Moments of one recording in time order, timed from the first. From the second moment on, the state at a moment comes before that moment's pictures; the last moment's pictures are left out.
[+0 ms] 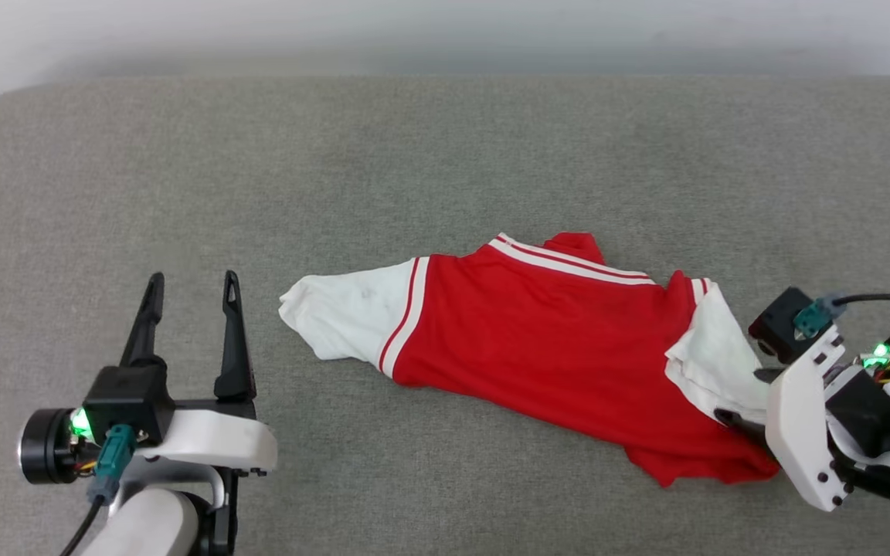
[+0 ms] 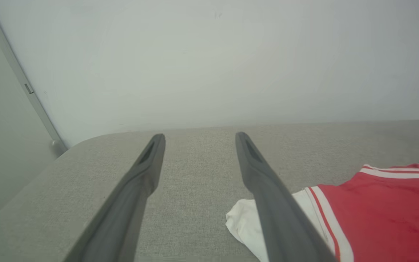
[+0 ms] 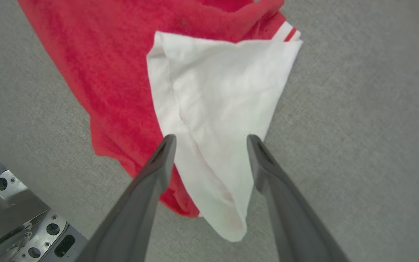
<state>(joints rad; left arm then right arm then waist) -0.23 0.51 -0.47 -0.04 -0.52 0.47 -0.26 -0.50 -0.78 0.72 0.05 0.70 0.13 0.67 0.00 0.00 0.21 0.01</state>
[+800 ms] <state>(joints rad) -0.11 0.29 -0.27 0.05 -0.32 0.27 -0.26 -0.47 -0.79 0.61 0.17 0.89 0.13 0.27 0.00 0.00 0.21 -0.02</state>
